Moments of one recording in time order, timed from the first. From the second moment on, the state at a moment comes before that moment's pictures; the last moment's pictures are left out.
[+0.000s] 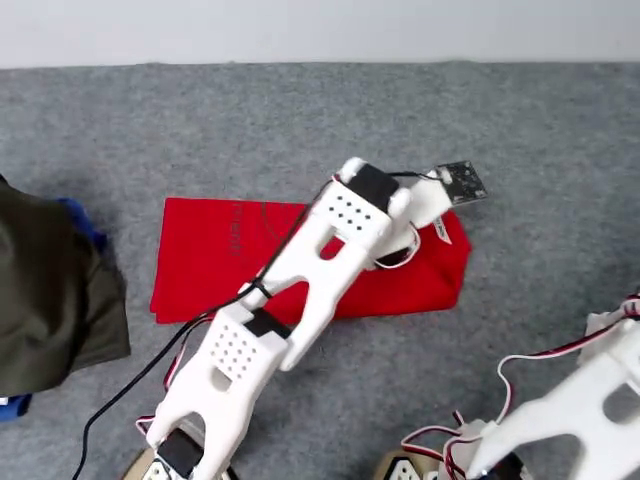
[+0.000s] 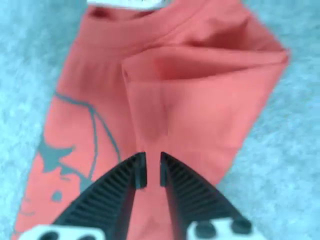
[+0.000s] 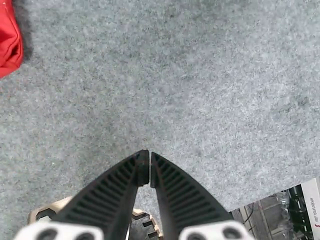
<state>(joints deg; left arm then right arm) 35.5 50.7 -53.0 96.0 -20.8 48.9 -33.0 17.8 97.7 31.1</state>
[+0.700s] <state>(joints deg) 27.3 43.9 -56.3 99.0 -11.6 48.9 -33.0 17.8 97.7 31.1</state>
